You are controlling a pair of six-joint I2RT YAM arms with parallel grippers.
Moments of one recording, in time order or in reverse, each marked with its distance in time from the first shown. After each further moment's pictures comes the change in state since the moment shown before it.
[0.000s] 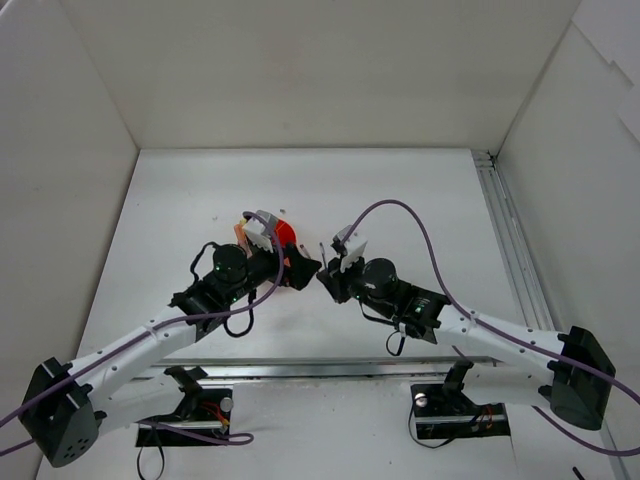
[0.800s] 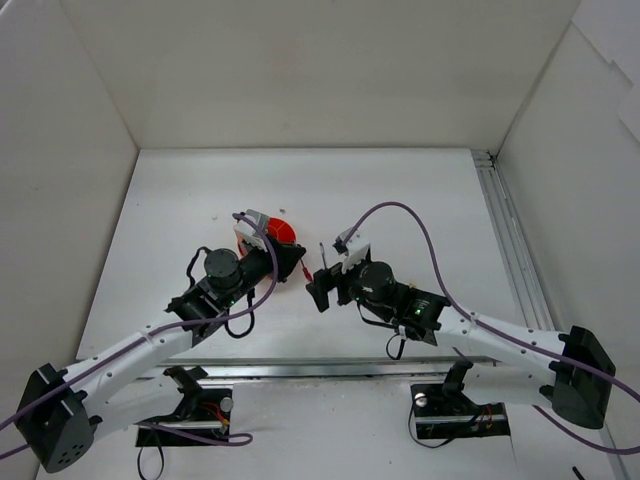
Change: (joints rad) left arm -0.010 -0.018 -0.035 0.142 -0.013 0.003; right arm 0.026 -0.006 -0.004 -0.009 0.060 0.054
